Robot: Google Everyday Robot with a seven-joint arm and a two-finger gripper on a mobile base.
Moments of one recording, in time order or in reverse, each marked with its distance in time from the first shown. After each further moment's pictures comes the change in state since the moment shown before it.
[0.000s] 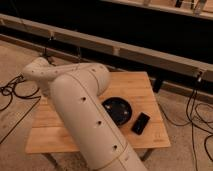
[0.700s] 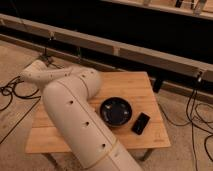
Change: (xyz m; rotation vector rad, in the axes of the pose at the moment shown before) arm -0.020 -0.020 0.020 0.050 0.051 -0.198
